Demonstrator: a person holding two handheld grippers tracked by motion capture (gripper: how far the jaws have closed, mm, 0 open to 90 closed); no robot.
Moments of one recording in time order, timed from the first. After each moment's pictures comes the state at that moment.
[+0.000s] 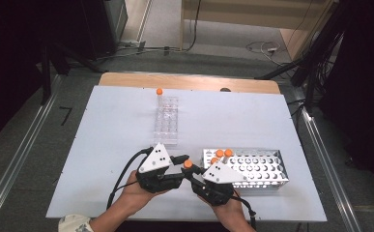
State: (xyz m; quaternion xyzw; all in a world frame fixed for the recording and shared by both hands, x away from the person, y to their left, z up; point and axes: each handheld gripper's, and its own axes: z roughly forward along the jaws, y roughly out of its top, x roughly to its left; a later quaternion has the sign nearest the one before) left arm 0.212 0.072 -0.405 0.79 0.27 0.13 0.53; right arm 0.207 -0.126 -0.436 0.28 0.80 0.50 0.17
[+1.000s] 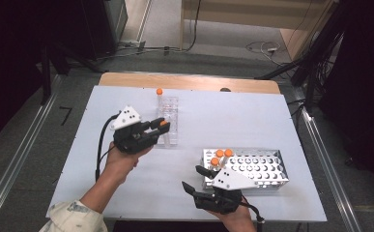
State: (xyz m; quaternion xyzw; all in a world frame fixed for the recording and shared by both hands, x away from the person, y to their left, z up) left arm 0.283 0.135 -0.371 0.71 0.39 0.20 0.55; right arm 0.191 -0.144 -0.428 0.28 0.80 0.51 0.14
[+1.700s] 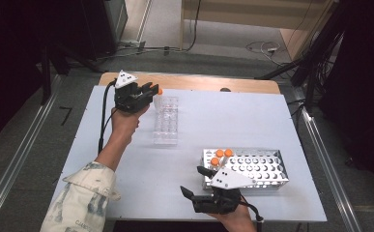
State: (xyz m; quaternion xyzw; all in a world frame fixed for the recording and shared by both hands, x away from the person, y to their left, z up) left arm 0.379 0.150 -0.371 0.65 0.48 0.26 0.53; right arm 0.193 -0.142 -0.432 0.28 0.81 0.50 0.12
